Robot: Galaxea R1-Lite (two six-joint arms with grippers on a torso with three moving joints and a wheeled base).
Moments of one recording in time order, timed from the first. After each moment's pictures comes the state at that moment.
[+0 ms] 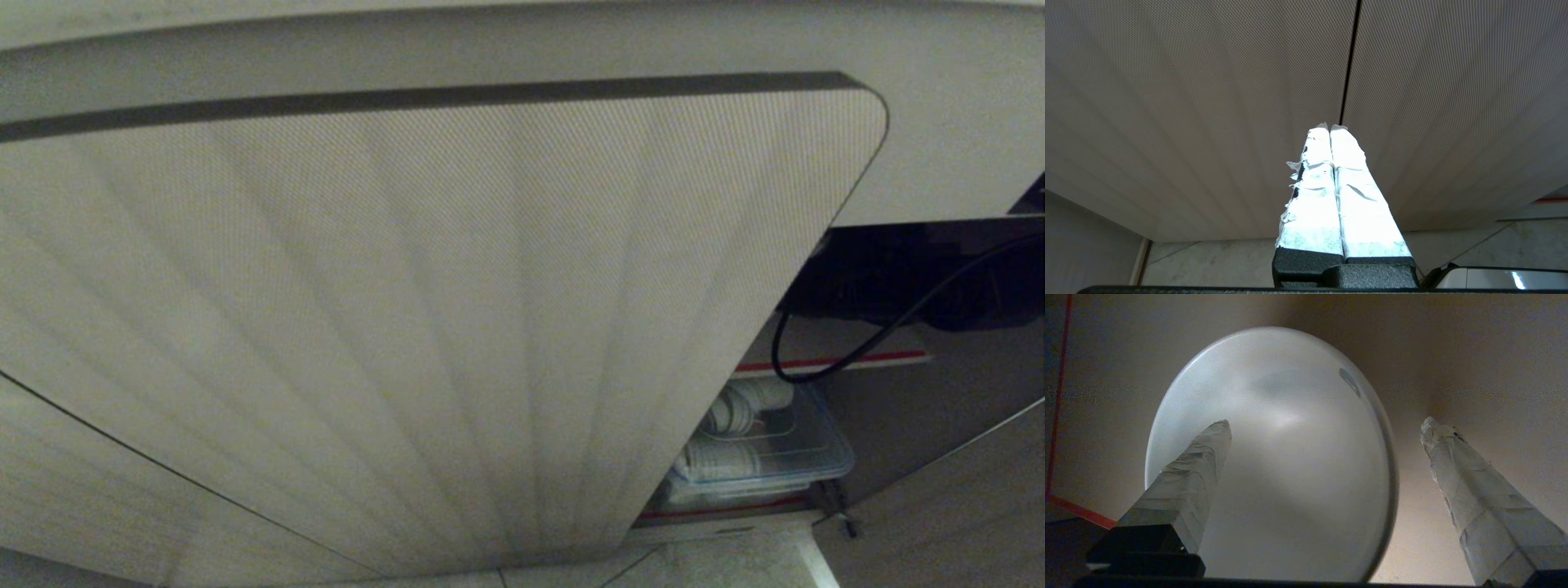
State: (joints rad) left arm 0.00 0.00 0.00 0.00 0.01 -0.03; right arm 0.06 1.98 -1.32 -0.21 0.40 0.17
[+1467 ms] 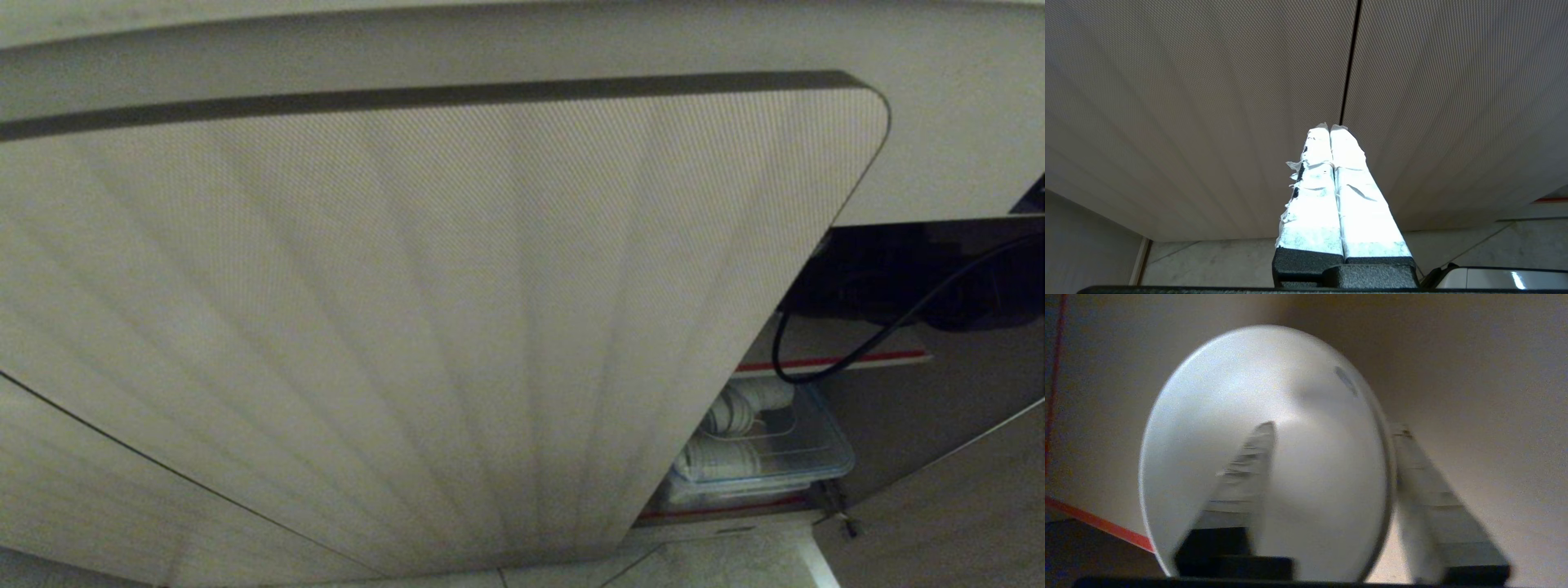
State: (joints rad) left arm 0.00 0.00 0.00 0.00 0.01 -0.03; right arm 0.05 1.98 -1.31 -0.21 0.39 0.16
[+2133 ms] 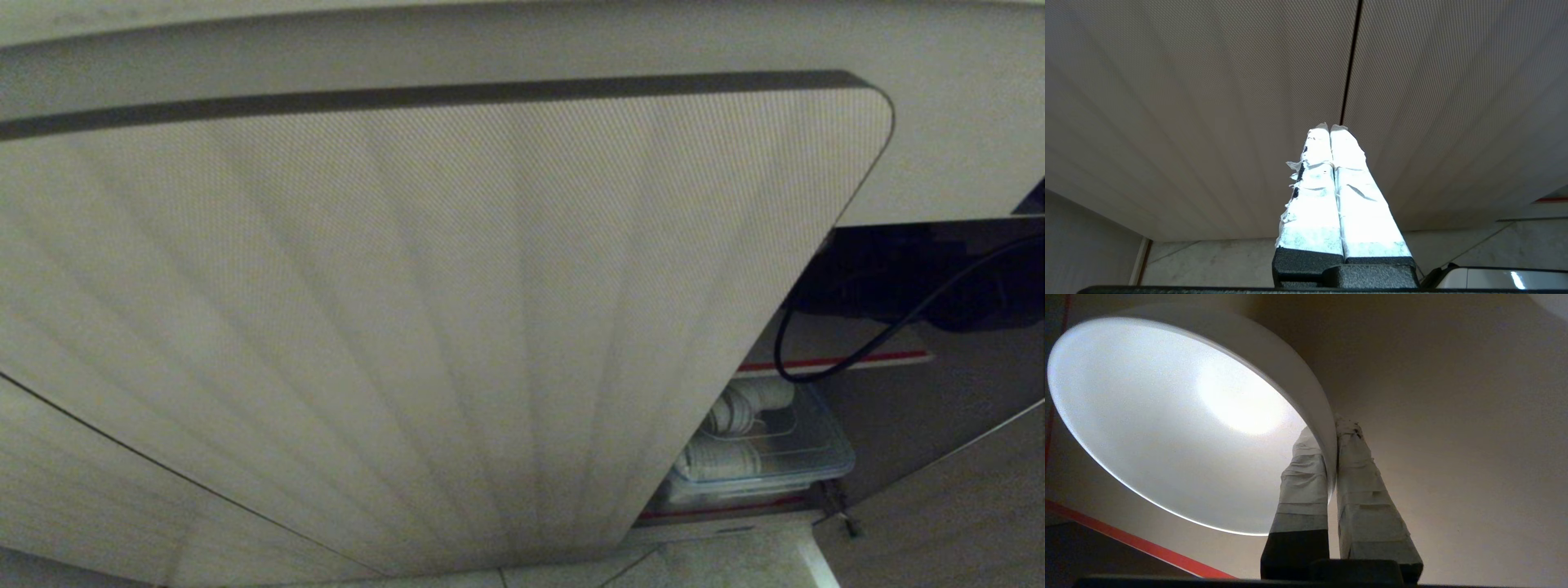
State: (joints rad) left arm 0.00 0.00 0.00 0.00 0.01 -0.03; right arm 0.05 1.97 -1.30 -0.24 0.39 0.16
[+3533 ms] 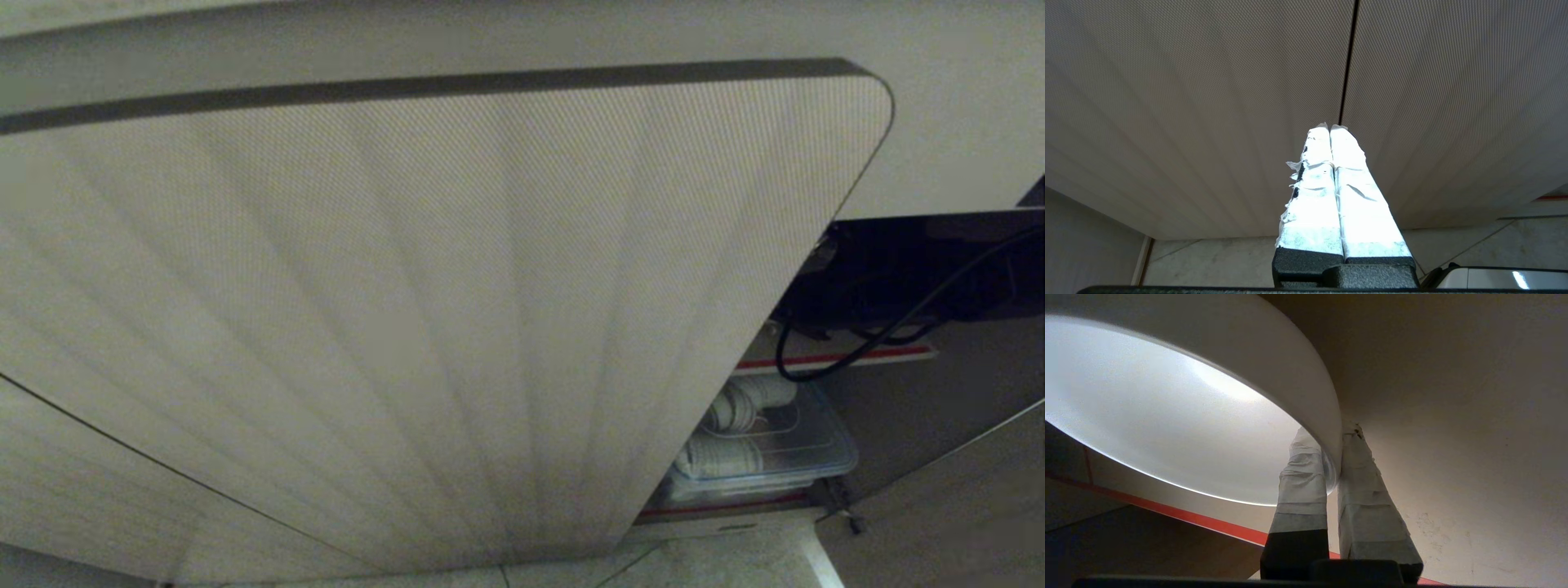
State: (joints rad) left arm 0.00 0.00 0.00 0.00 0.02 -0.03; right arm 0.03 1.91 -1.33 0.00 0.40 0.30
